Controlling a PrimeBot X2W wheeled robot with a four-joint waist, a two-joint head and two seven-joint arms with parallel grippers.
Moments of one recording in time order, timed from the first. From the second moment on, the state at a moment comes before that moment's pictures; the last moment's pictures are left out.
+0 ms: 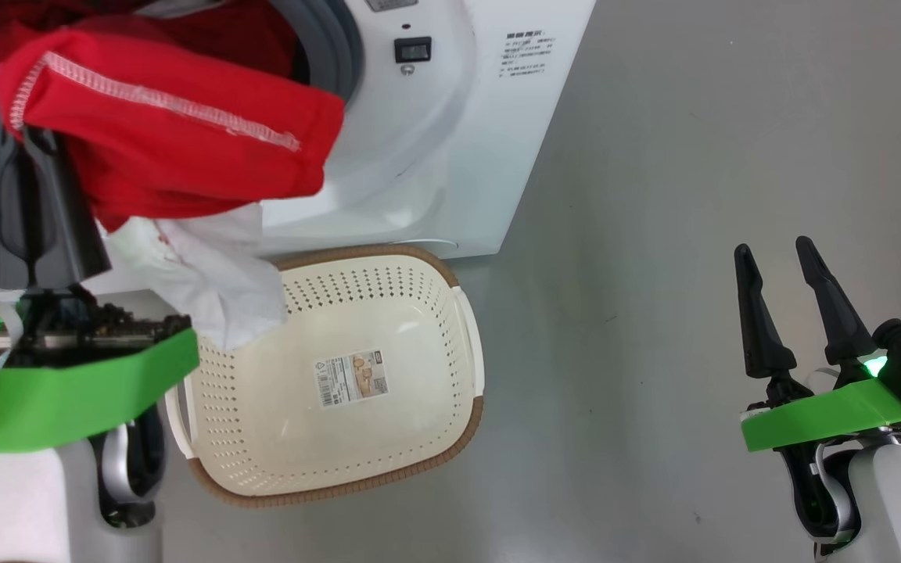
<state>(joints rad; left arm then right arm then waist) -0.47 0.02 0.07 -0.13 -0.18 0.01 -0.26 -0.22 -0.10 -0.02 0.19 0.37 0.12 -0.26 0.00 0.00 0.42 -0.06</state>
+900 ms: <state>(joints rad) -0.46 0.02 0.02 0.40 -0.24 0.00 -0.26 -0.27 -0.09 -0.01 0.18 0.37 0.12 -0.26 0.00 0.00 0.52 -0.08</state>
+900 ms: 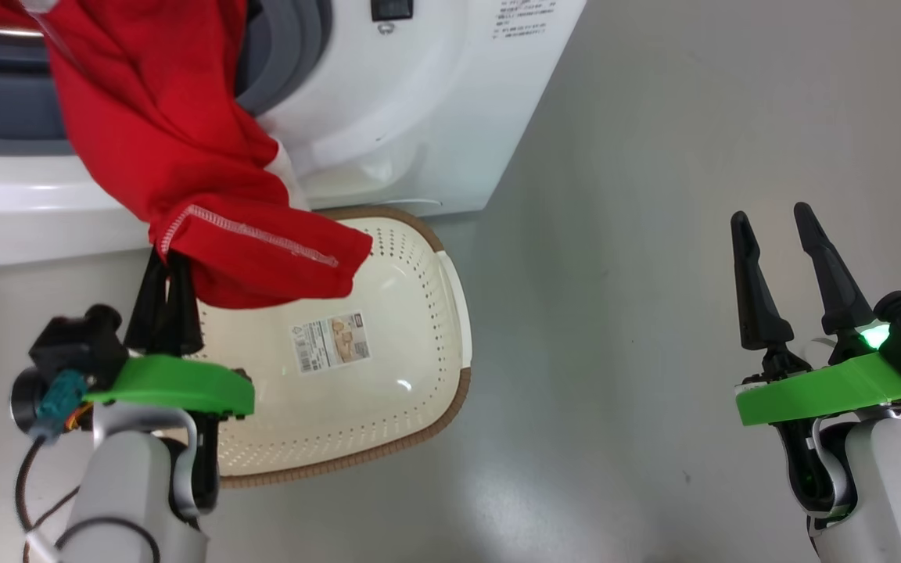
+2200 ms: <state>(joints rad) -0.72 0.02 0.03 0.76 -0.16 -0.05 -0.26 -0.33 -0.09 0.01 0.17 0.37 0.12 -0.26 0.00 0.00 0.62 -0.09</state>
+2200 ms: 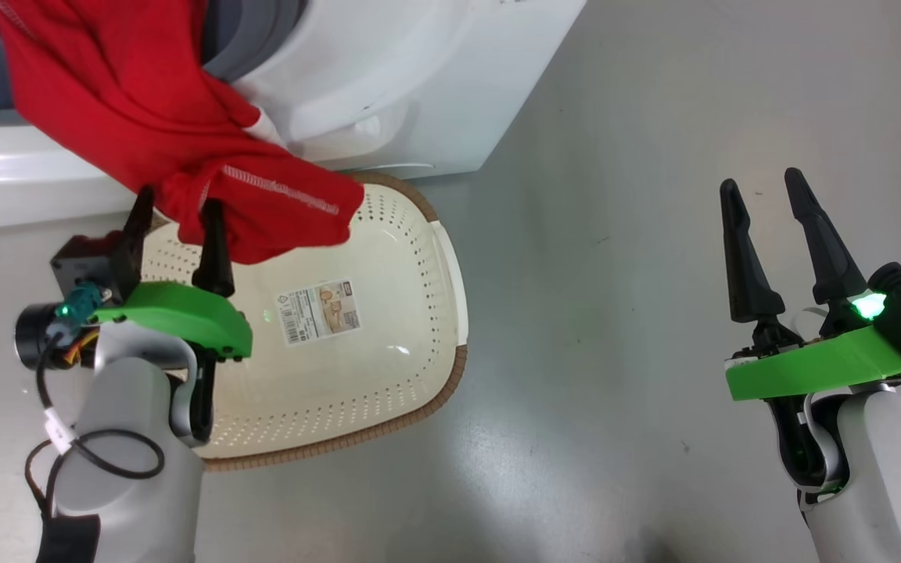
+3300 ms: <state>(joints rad) -0.39 0.02 -0.04 0.28 -0.27 -0.03 -0.26 -0.30 -0.12 0.02 0.18 0.37 0.12 -0.26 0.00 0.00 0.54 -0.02</state>
